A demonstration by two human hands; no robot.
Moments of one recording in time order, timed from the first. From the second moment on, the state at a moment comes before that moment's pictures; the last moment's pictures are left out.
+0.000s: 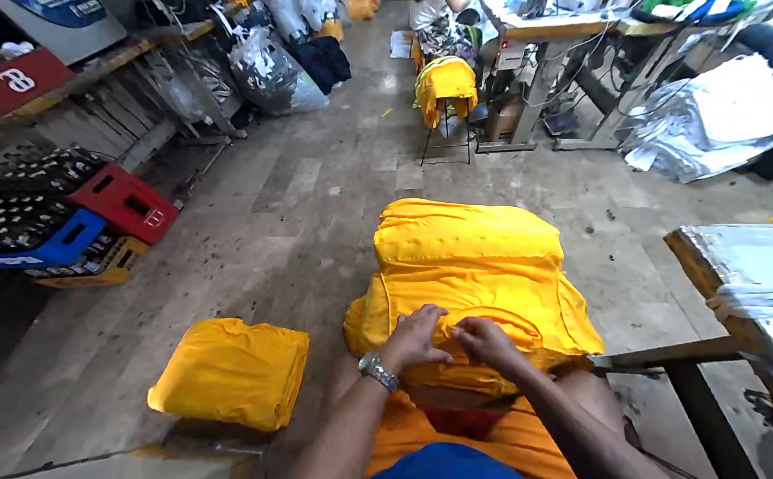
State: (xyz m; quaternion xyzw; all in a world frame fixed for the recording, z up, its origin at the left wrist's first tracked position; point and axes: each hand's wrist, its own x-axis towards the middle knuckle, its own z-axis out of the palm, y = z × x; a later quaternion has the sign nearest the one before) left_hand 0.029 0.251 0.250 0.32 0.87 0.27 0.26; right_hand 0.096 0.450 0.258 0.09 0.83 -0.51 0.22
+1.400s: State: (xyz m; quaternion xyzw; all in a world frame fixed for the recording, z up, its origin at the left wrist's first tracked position) left_hand -0.001 0.277 0.322 0.39 0.86 0.12 0.31; right_hand 0.098 0.442 0.300 0.12 0.79 -0.60 0.08
